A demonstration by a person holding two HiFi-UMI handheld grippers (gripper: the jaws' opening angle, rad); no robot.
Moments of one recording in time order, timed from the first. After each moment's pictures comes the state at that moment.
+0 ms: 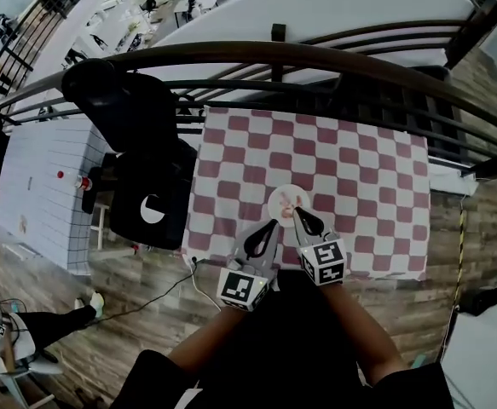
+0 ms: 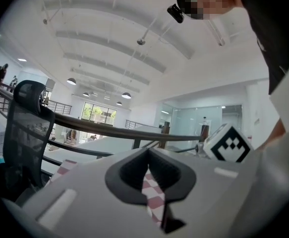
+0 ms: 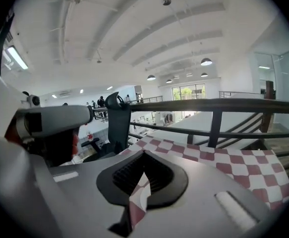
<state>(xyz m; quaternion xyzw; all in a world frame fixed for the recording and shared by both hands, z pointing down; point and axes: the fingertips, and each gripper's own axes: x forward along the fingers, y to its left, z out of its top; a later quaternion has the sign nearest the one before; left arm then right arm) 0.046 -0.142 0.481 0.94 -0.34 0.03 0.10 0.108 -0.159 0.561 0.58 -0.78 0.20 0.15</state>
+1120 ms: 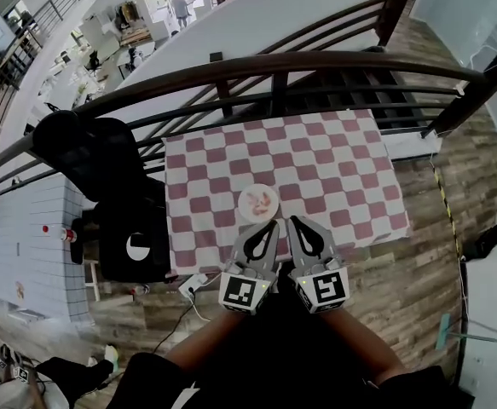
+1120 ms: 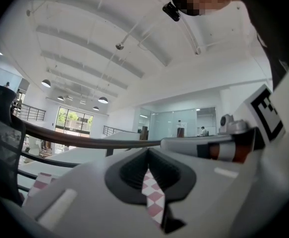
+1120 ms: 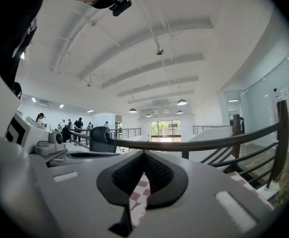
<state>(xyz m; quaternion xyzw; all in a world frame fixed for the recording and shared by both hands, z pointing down) 0.087 -0.054 0.427 0.97 -0.22 0.00 0.06 0.123 -0.039 0.418 0.72 -0.69 0.06 0.02</state>
